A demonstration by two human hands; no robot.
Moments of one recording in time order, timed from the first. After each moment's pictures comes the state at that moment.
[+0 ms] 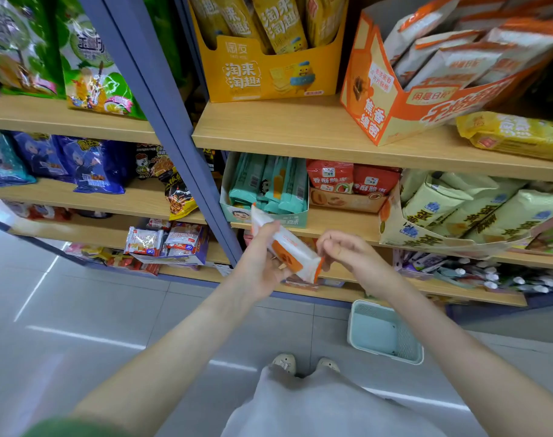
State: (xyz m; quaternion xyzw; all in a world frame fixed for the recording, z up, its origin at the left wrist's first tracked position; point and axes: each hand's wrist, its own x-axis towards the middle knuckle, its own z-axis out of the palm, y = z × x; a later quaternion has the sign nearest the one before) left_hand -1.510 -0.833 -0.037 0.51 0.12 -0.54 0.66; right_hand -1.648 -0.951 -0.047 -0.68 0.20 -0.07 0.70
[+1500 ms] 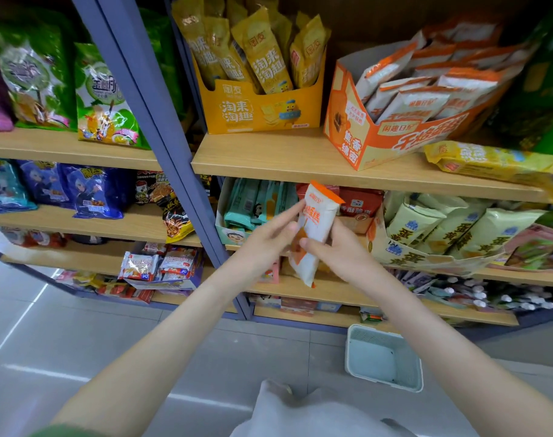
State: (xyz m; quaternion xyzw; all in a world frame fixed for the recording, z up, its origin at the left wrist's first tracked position) left_hand -1.503 -0.839 0.016 0.61 -0.37 -0.46 0.53; right_hand -1.629 -0.940 0.014 -0.76 0.30 -0.14 0.56
